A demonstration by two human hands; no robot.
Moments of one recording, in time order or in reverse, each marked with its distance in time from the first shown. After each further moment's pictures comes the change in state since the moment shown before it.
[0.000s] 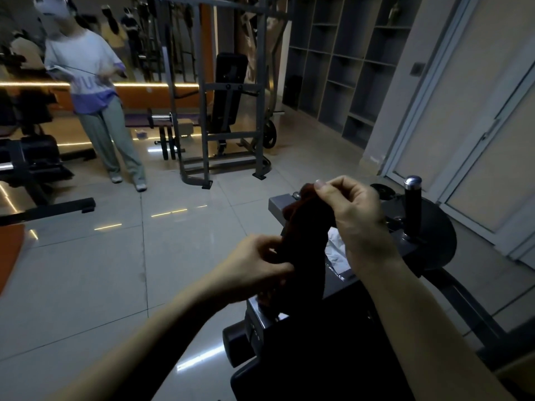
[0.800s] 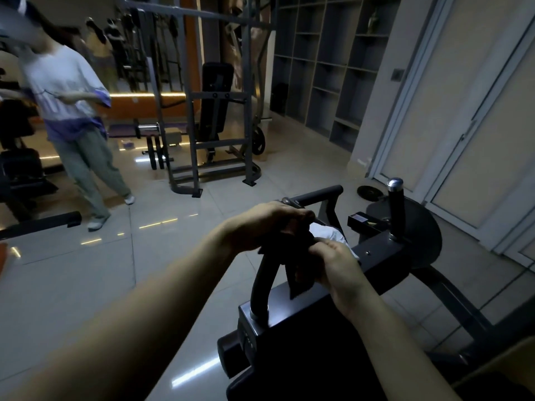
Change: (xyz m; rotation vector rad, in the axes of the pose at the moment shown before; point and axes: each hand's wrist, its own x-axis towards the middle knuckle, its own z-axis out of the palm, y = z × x) left_hand 0.092 0.034 -0.011 -0.206 -0.171 -0.093; right_hand -0.029 0.063 -0.019 0.061 -0.062 0.432
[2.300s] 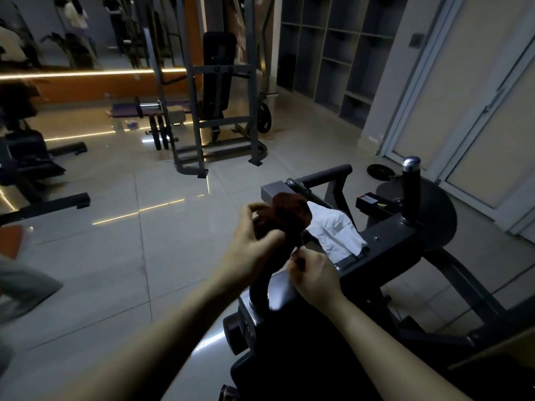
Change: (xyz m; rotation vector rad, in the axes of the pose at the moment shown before) left_hand -0.021 -0.087 0.014 -0.009 0.428 0.307; right_hand 0.056 0.105 -0.008 -0.939 0.119 -0.321
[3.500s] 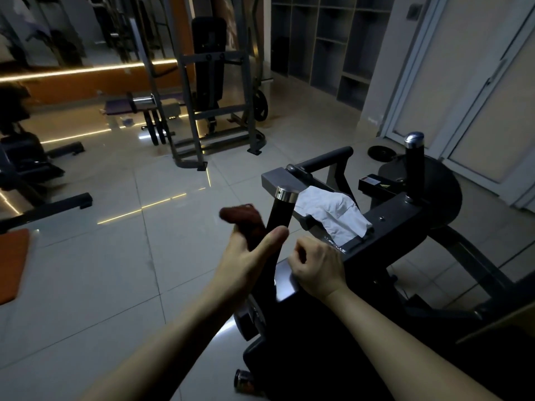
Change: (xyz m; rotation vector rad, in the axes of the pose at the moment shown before) left_hand -0.040 -0.004 -0.006 0.058 0.018 -0.086; right_hand -0.013 -0.009 0.007 -0.155 0.081 -0.035
